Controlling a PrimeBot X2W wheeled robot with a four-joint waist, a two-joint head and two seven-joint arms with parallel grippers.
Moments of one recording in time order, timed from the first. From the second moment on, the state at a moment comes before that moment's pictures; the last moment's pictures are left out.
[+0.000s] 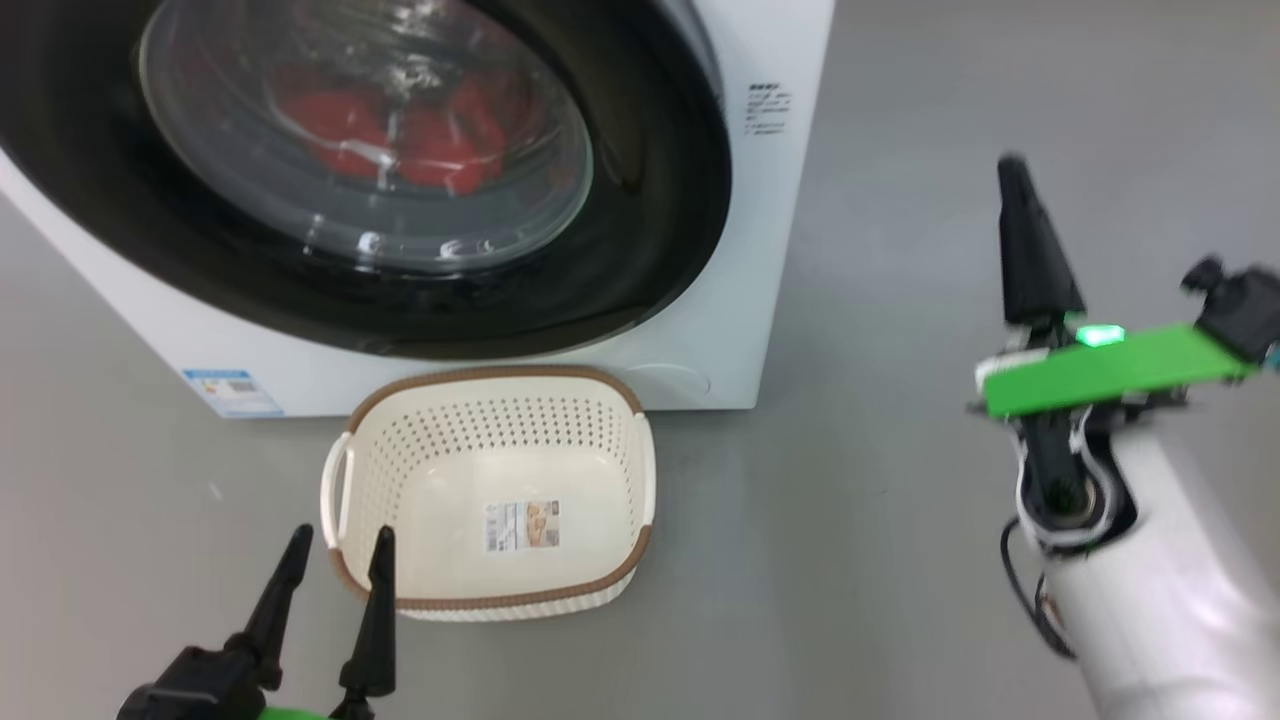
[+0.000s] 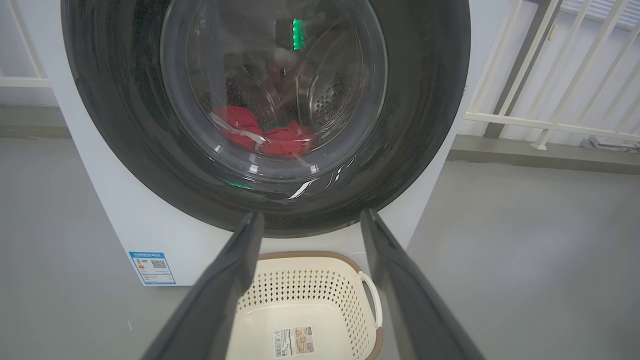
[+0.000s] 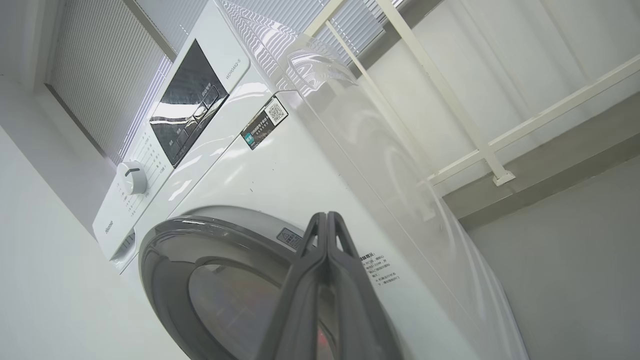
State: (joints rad) left arm -0.02 0.04 0.02 0.17 -0.21 -0.12 -0.25; right arm -0.47 -0.07 0.11 0.31 0.91 0.12 -0.26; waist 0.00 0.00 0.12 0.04
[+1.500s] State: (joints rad) left arm -0.20 0.04 -0.09 0.17 -0.22 -0.13 -0.25; right arm -1.18 -0.28 0.27 0.79 1.64 0.12 0.62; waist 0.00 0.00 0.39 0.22
